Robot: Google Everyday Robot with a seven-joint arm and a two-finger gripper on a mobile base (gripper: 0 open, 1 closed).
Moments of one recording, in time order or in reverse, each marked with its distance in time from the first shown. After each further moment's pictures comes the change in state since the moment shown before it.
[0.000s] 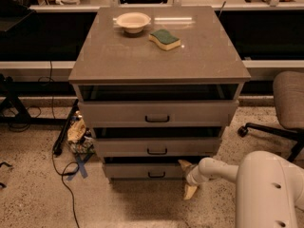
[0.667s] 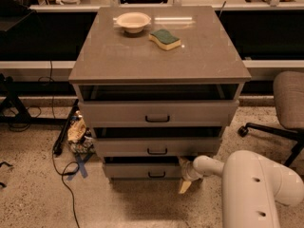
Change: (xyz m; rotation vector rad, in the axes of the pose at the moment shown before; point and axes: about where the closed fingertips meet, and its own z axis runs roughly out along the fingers) arm 0.013 -0.030 0.033 0.057 0.024 0.100
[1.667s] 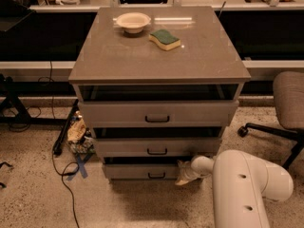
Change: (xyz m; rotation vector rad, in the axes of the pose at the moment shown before) arm 0.006 0.000 0.025 -0.022 0.026 0.073
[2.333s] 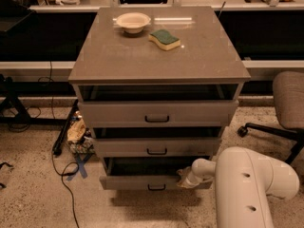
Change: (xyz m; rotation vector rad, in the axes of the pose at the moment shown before) arm 0.001 0.038 -0.016 -0.086 0.014 -0.009
